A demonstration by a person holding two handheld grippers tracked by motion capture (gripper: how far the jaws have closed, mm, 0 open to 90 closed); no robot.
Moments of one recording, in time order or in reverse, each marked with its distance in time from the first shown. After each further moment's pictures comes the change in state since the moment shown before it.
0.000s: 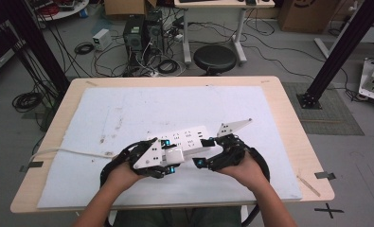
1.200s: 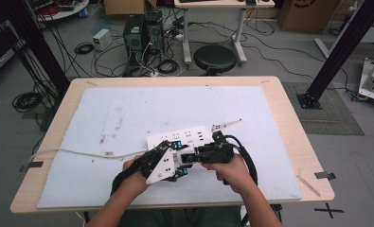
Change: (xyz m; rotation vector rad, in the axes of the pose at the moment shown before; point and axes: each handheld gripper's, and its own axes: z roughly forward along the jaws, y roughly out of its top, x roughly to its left) left arm -0.020 0.018 0.016 -0.073 0.102 0.115; right arm -0.013 -0.005 0.032 -0.086 0.330 0.265
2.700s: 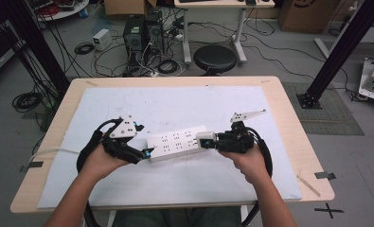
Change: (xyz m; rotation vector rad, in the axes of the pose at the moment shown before) left arm 0.081 -0.046 -0.068 0.275 0.002 -0.417; right arm 0.011 0.016 -0.056 -0.053 -0.283 -0.116
